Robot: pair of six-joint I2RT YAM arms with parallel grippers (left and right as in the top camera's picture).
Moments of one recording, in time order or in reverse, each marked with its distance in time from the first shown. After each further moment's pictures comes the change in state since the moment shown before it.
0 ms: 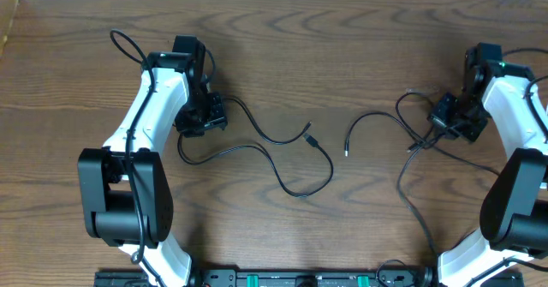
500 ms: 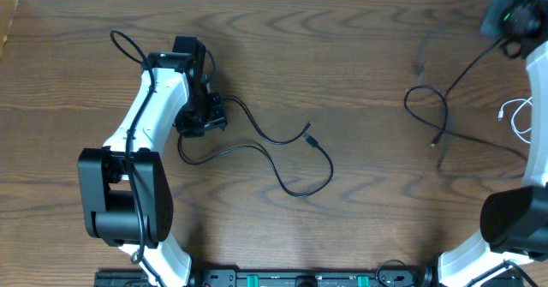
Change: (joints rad) left arm 0.000 0.000 -0.002 0.000 0.000 0.000; right arm -0.003 -0.013 0.611 0.131 0.230 -0.376
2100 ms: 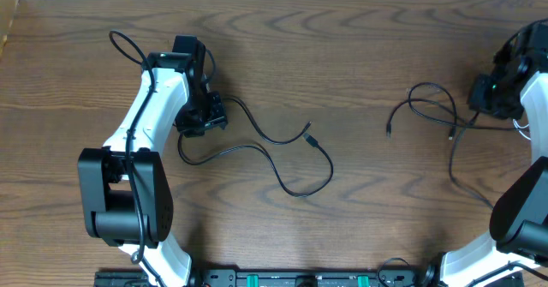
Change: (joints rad) left arm 0.000 0.000 -0.001 0.008 0.000 -0.026; right arm -0.145 -0.006 -0.510 -0.026 -0.196 -0.042
